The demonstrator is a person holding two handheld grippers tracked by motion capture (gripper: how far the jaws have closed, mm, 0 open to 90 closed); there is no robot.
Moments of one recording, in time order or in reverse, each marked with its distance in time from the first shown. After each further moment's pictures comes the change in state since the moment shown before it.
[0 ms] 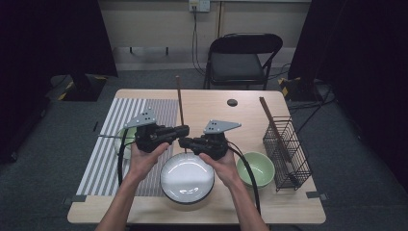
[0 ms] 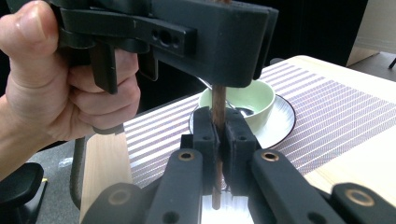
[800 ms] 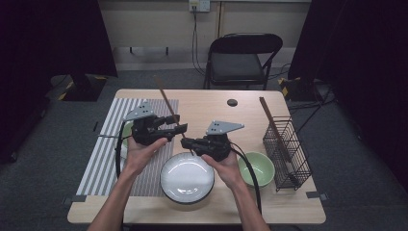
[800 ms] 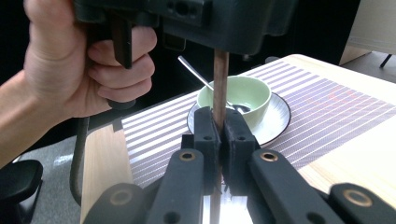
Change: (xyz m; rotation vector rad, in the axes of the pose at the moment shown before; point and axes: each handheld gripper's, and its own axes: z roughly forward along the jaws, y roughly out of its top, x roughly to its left) left arm 0.015 0.011 -0.007 0.029 0.111 0.005; right arm 0.004 0.002 -0.010 0.006 -0.024 -0.002
